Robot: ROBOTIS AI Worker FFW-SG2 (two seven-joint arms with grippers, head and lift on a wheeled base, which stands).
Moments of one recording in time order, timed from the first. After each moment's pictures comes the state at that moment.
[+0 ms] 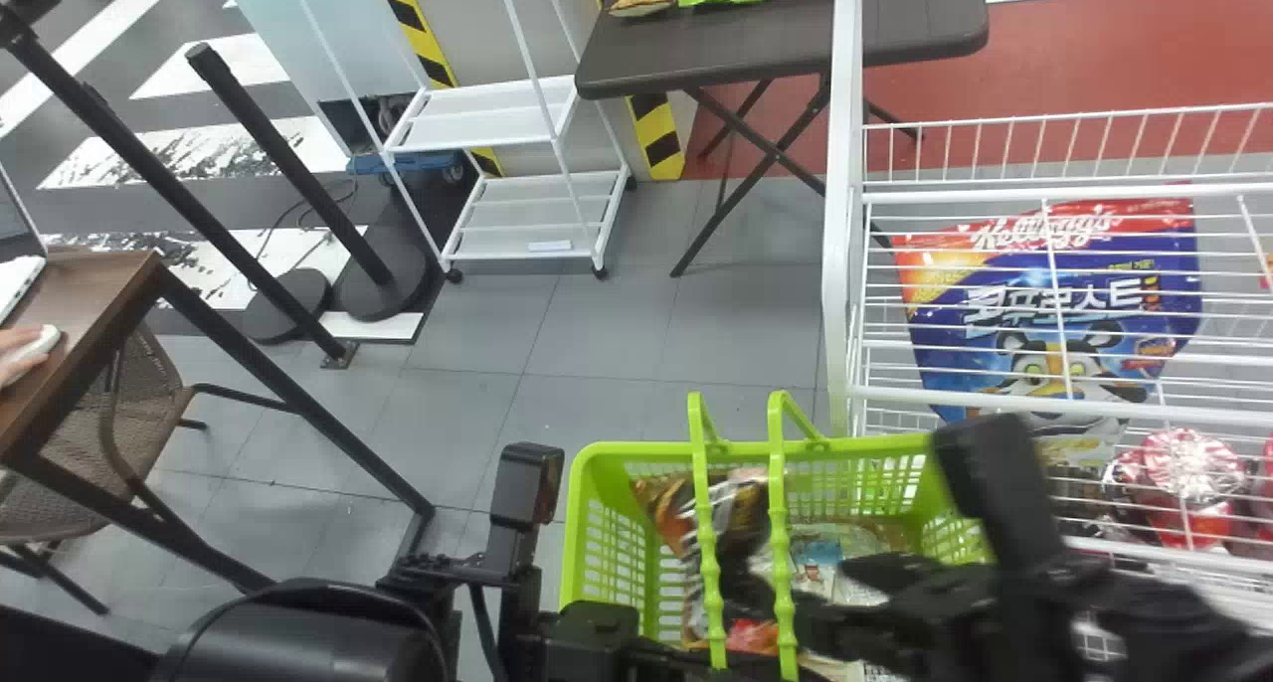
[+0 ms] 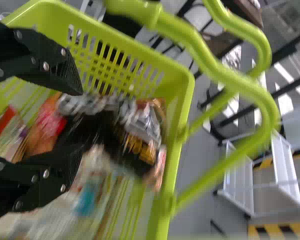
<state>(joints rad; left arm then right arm) 0.49 0.18 0.18 -2.23 0.08 1.19 -1.57 0.31 -0.06 0.34 -2.25 -0.18 1.24 0.33</state>
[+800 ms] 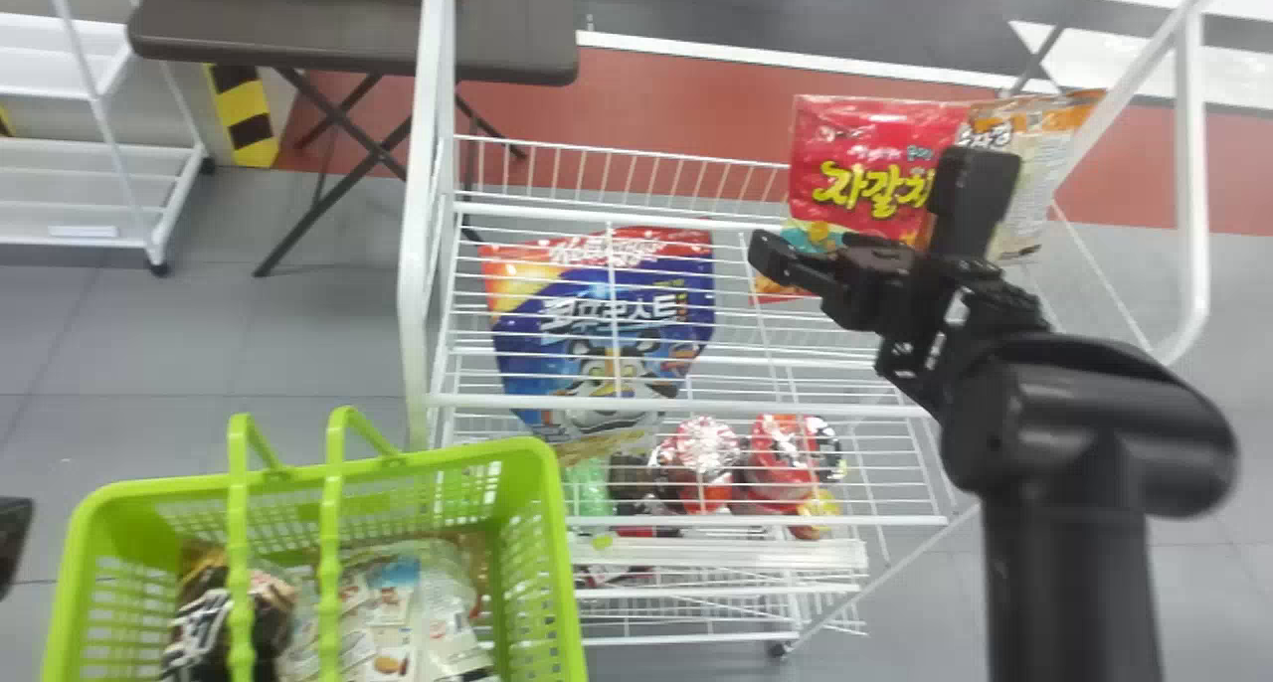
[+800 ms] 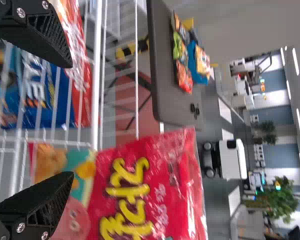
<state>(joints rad) 0.50 0.18 0.18 -2.23 0.09 1.19 -1.57 -0.13 -0.06 -0.19 -1.76 0.03 0.75 0.31</state>
